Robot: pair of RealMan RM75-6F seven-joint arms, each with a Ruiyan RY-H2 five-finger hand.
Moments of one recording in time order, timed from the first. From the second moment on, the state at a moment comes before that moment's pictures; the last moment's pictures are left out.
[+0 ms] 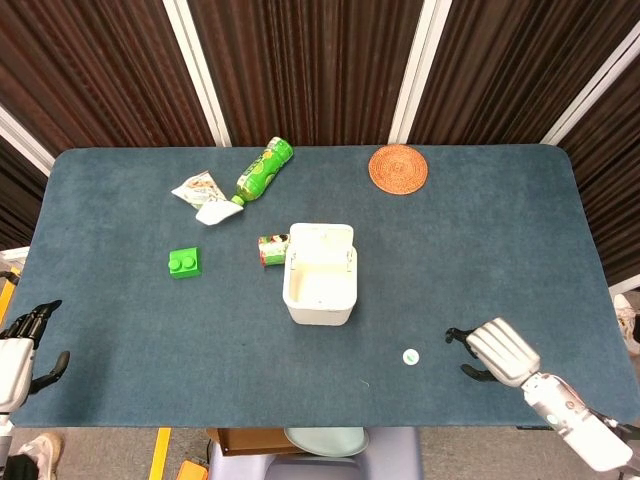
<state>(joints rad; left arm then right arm) -0.08 -1.09 -0.05 -1.66 1.46 1.49 0.11 0.37 -1.11 -0.06 -1.55 -1.78 1.13 0.04</state>
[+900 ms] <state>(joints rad) -0.07 -1.07 -0.06 -1.67 1.43 1.48 0.07 0.52 -1.34 -0.08 -1.41 -1.69 0.93 0.05</state>
